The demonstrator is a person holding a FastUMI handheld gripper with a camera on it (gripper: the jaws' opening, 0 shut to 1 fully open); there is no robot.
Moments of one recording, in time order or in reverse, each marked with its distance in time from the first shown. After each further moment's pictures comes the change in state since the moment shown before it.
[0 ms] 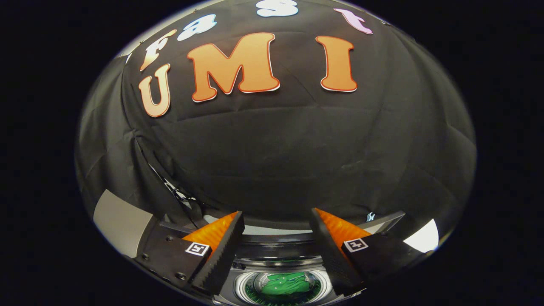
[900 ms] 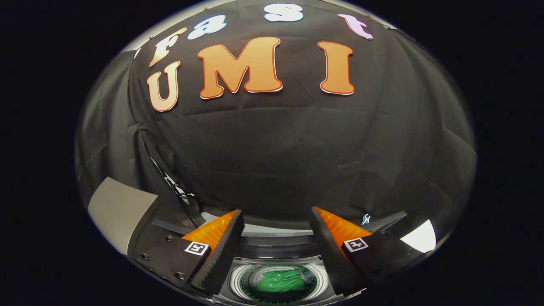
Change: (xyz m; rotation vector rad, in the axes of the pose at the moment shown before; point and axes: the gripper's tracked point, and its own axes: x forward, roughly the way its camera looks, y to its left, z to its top) arm -0.047 0.001 -0.028 -0.038 -0.045 -0.001
